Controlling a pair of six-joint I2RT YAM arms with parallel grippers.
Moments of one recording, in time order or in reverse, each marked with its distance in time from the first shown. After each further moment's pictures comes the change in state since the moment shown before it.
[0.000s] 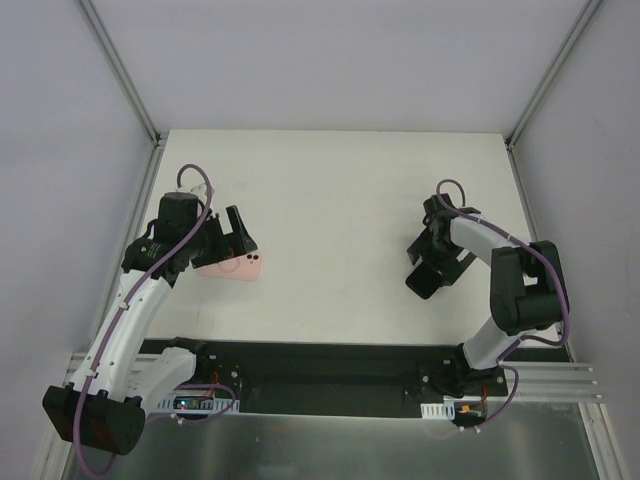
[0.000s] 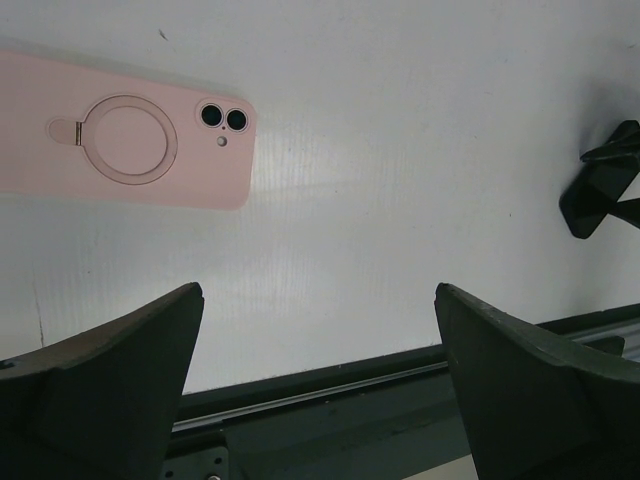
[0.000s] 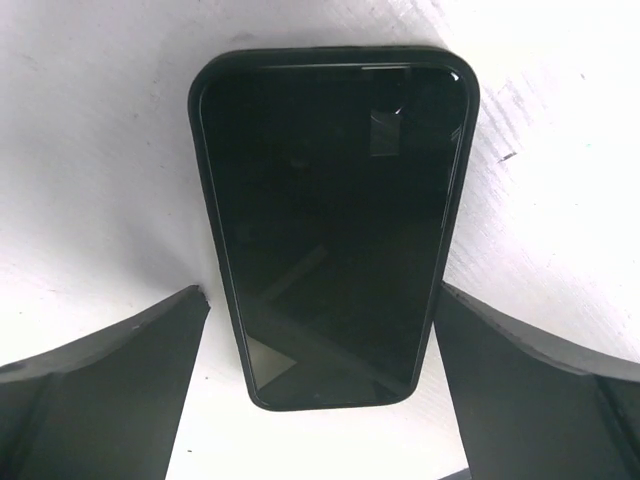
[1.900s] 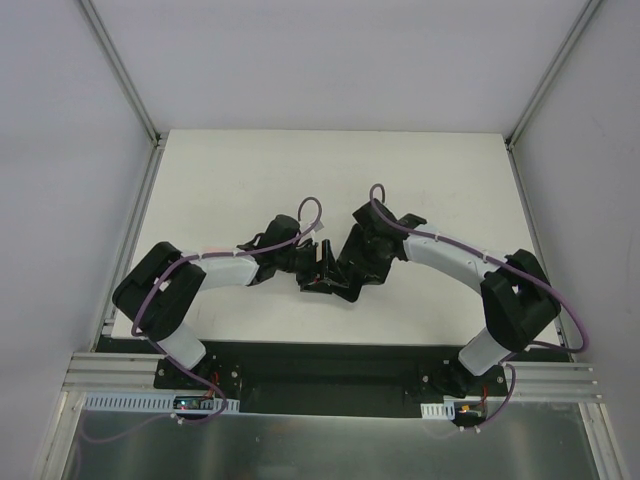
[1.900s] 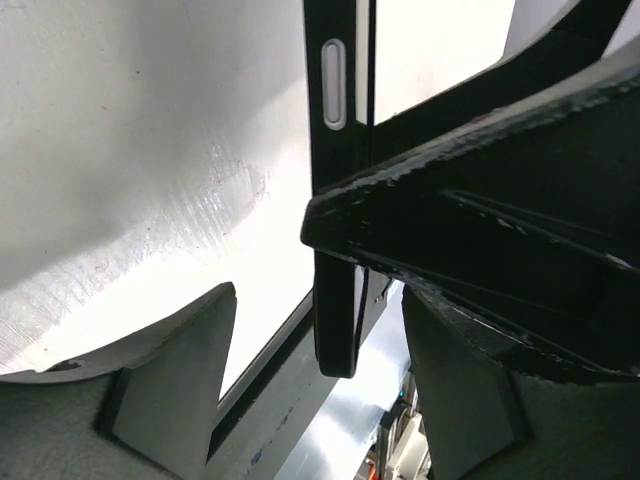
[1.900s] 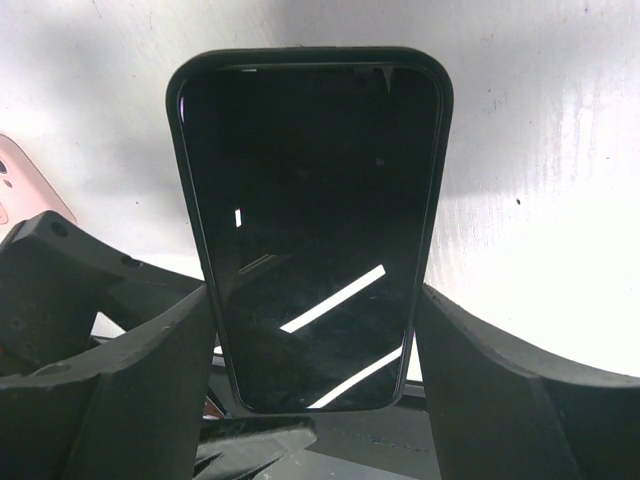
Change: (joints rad) left arm -0.471 0.669 -0.252 1.019 0.466 -0.460; right arm 0.497 -0.047 0.108 0.112 -0.295 0.163
